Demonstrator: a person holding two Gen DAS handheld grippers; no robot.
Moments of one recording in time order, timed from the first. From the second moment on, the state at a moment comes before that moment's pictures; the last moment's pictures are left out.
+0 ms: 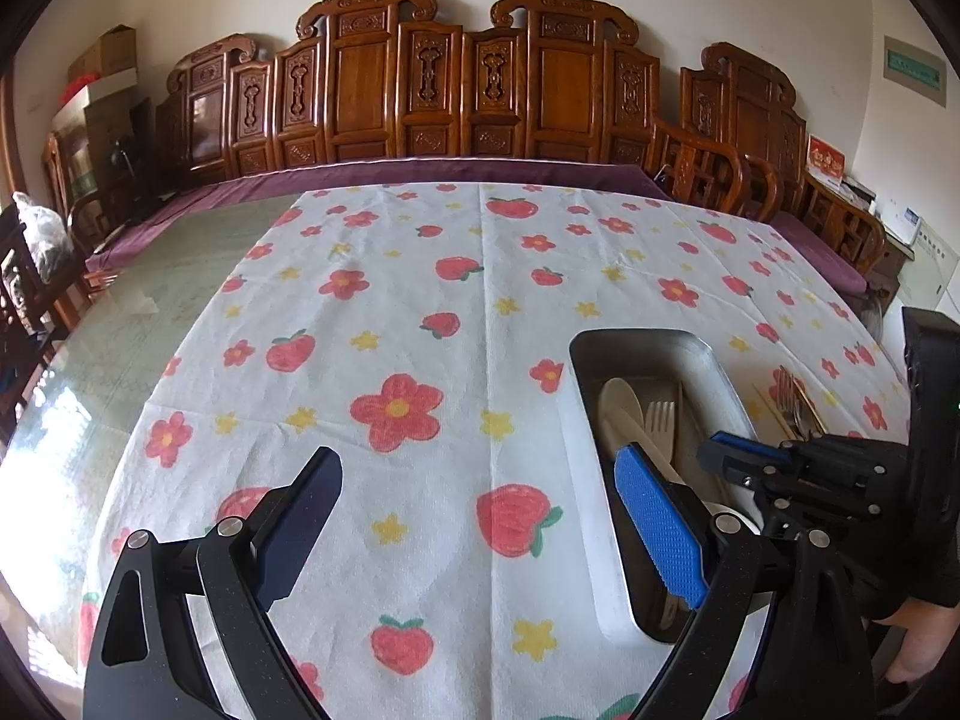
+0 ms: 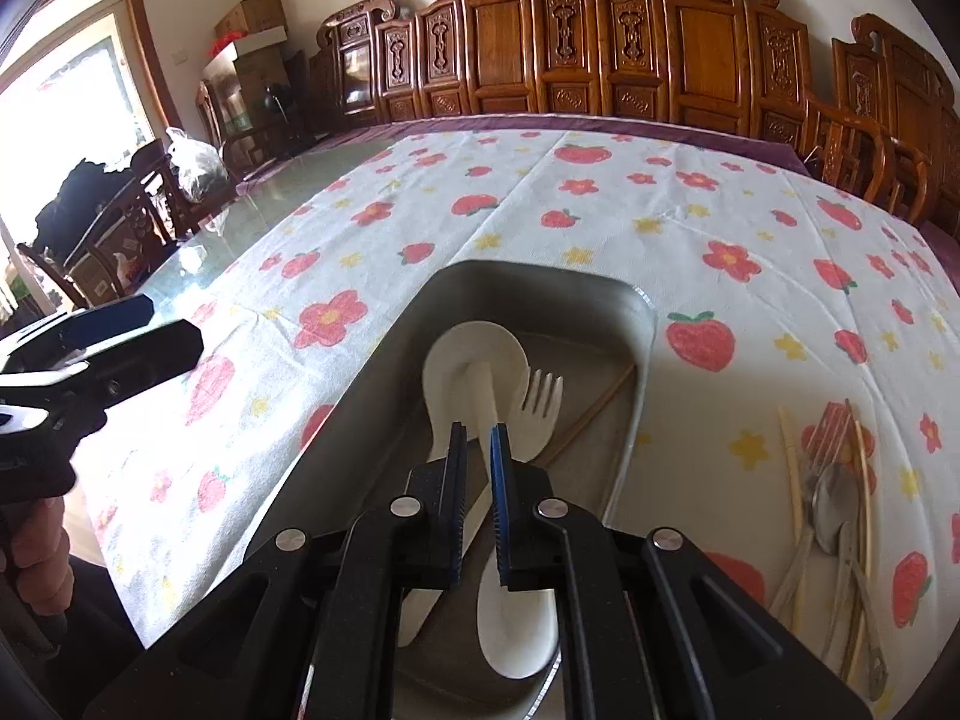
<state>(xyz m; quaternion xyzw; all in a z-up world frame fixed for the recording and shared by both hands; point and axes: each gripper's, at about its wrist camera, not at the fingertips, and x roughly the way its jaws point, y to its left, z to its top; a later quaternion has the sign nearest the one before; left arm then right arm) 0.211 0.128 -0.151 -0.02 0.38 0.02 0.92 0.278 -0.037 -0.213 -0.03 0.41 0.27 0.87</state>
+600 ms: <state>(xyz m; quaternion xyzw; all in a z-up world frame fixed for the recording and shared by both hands) 0.199 0.063 -0.144 -0.01 0.37 -0.05 0.93 0.247 -0.202 -0.168 -0.06 0.38 0.20 0.90</state>
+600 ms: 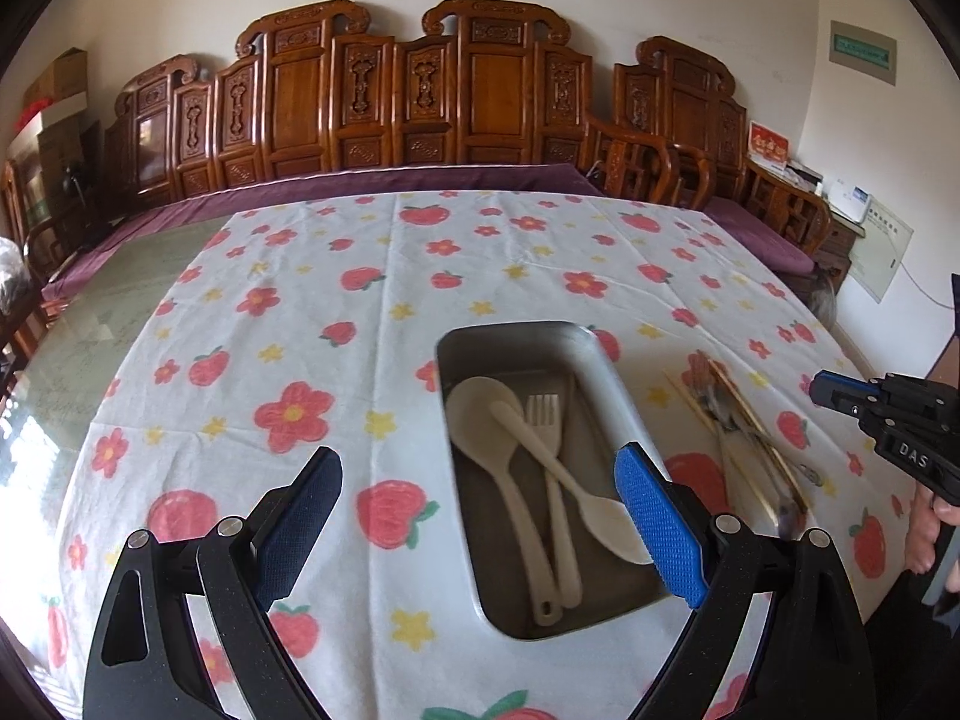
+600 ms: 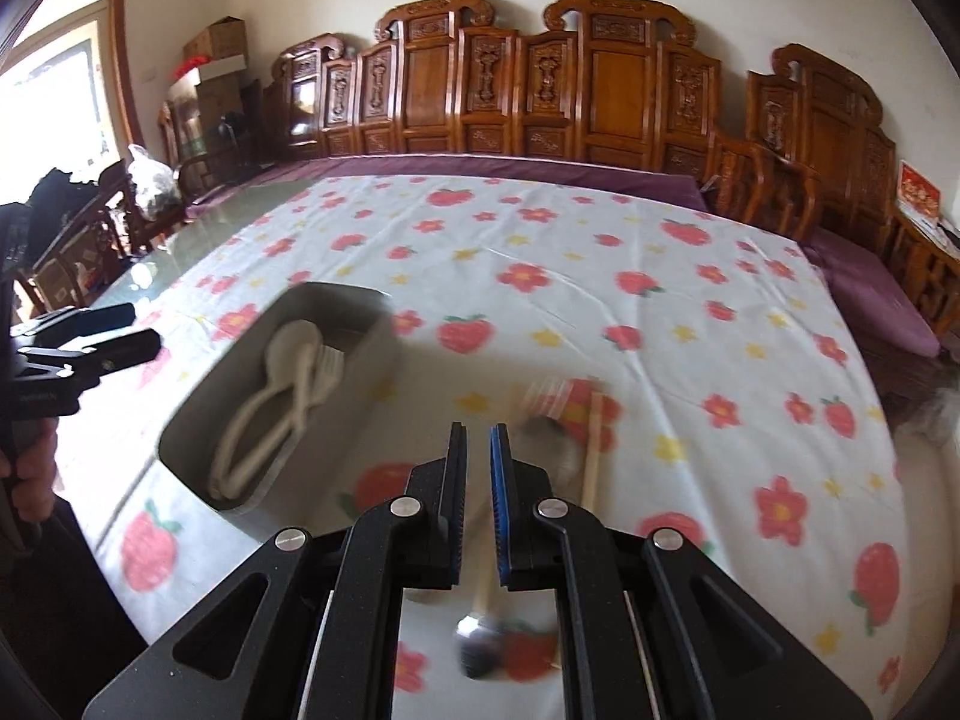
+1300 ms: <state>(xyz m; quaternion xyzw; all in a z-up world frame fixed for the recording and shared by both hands) 0.175 -0.027 -0.156 0.03 0.37 -0.13 0.92 0.262 -0.241 -0.250 -0.07 0.44 0.16 0.88</state>
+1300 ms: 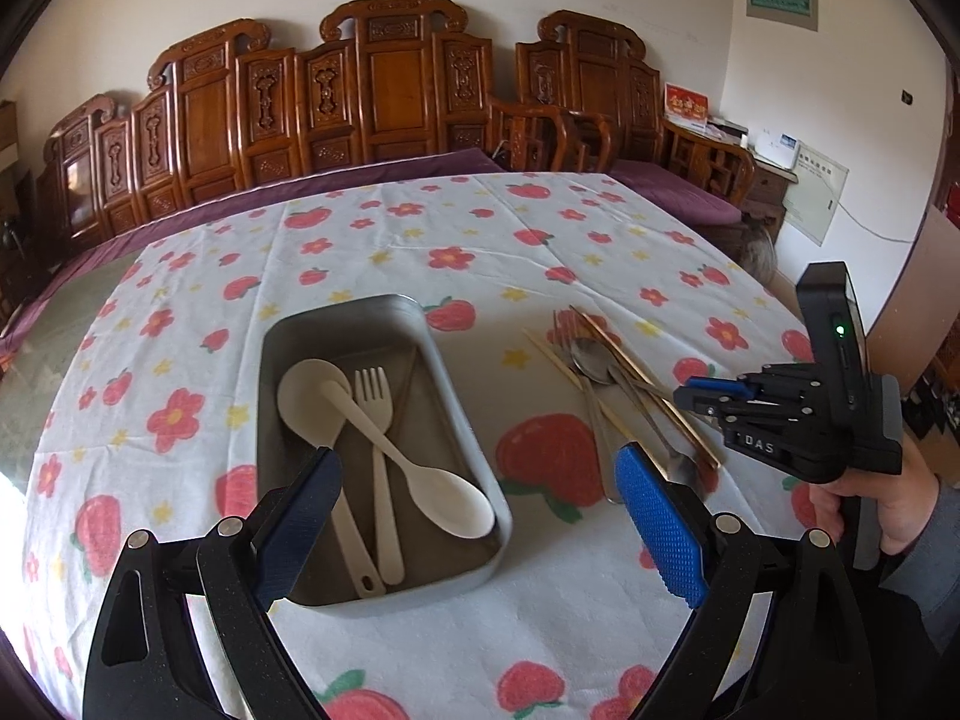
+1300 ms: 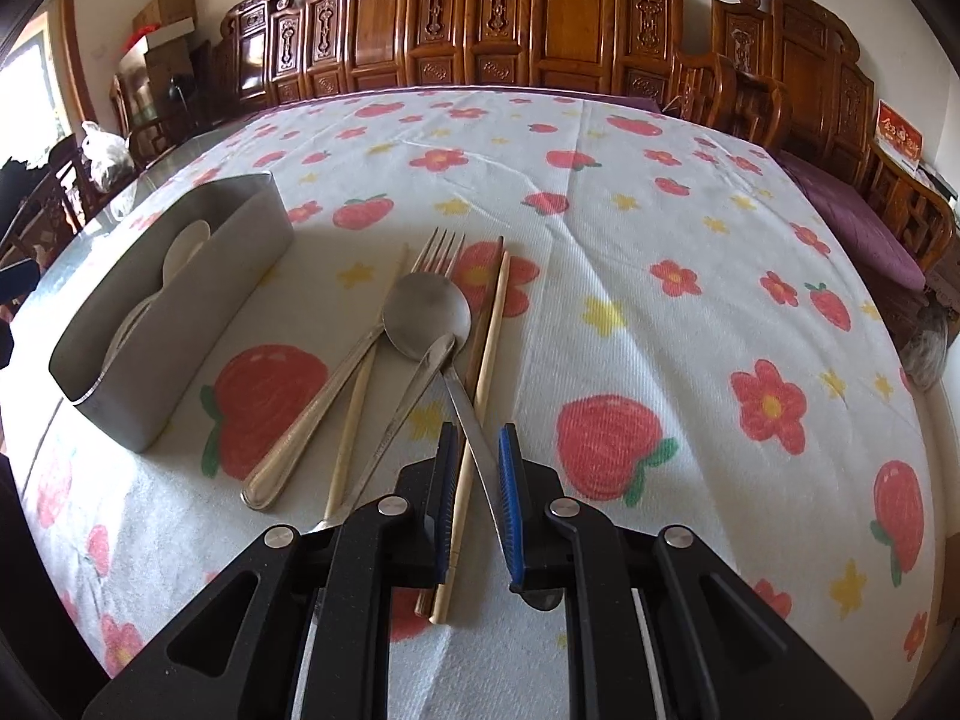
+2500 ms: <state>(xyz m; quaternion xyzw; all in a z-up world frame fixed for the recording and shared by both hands) 0.170 -0.051 -0.169 0.06 0.38 -0.14 0.91 0.248 -0.245 -0.252 -0.11 0.46 0.18 0.86</state>
